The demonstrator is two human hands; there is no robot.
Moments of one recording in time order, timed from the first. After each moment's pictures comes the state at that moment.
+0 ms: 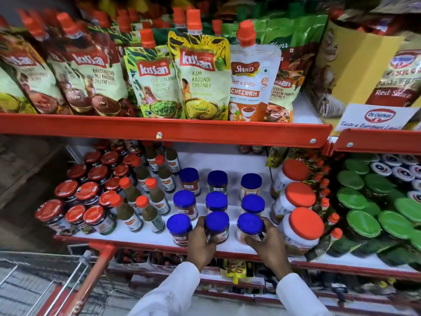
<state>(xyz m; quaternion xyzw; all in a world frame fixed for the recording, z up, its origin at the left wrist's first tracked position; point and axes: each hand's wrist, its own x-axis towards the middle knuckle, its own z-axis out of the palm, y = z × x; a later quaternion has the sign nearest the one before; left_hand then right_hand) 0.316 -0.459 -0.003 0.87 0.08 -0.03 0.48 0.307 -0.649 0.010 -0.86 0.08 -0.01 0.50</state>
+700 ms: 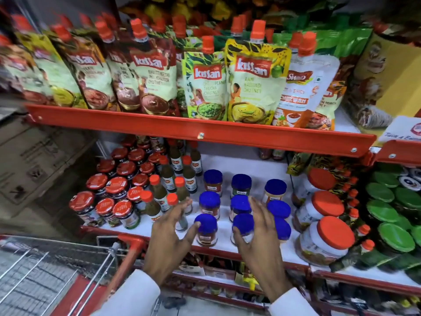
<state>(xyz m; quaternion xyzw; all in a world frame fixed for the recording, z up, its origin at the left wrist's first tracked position) 0.267 -0.333 0.097 0.90 -0.02 0.16 0.39 0.276 -0.543 0.082 -0.92 -0.03 -0.12 0.37</state>
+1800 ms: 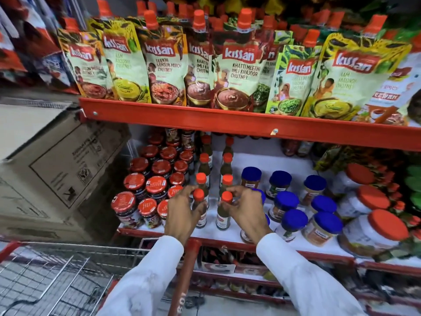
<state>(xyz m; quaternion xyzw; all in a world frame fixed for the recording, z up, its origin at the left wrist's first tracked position) 0.334 -0.197 0.070 0.90 0.02 0.13 0.42 0.353 -0.372 0.078 -0.91 -0.01 -0.05 0.42</state>
